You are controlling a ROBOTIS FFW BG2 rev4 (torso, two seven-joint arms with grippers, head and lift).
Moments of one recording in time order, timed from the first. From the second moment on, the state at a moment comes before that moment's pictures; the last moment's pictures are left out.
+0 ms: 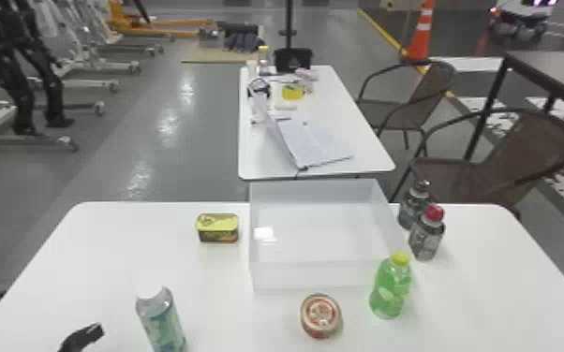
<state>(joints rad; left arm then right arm) 0.28 0.01 0.43 -1.54 0.10 -0.17 -1.06 0.50 -0.28 0.29 -1.69 -0.24 -0.36 -0.23</state>
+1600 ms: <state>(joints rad) 0.11 0.05 0.32 -1.31 0.08 -0.21 -1.01 0.52 -0.04 0.10 -1.66 -0.13 -0.33 0.02</state>
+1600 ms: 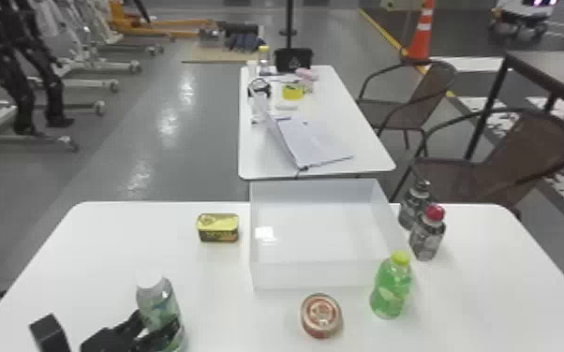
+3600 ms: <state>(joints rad) -0.47 0.08 -0.38 -1.29 -0.70 0.10 -0.98 0.46 -0.10 0.13 -1.65 -0.16 -0.33 -0.03</state>
